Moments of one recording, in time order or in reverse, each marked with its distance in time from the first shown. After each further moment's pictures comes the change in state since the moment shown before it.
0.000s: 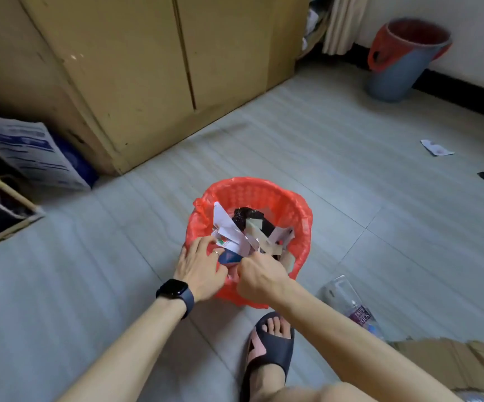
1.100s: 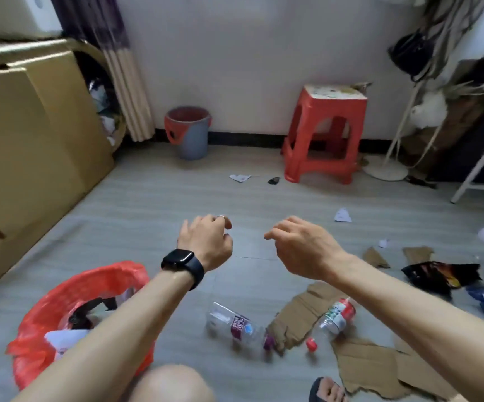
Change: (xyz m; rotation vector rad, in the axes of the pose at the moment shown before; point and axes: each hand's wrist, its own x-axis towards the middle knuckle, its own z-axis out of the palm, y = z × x) left_hand 0.006 0.331 -0.143 0.011 0.203 0.622; right_hand -0.308 0.209 -0.102 -0.295 0.816 0.245
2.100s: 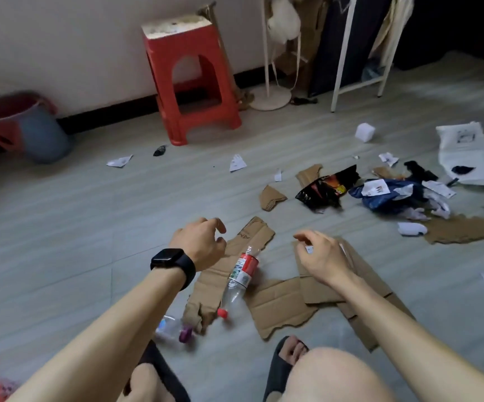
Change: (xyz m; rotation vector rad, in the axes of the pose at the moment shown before) left_hand 0.026 0.279 0.133 -0.014 -0.406 0.353; right_hand -0.323 0.154 0.039 0.407 0.050 1.219
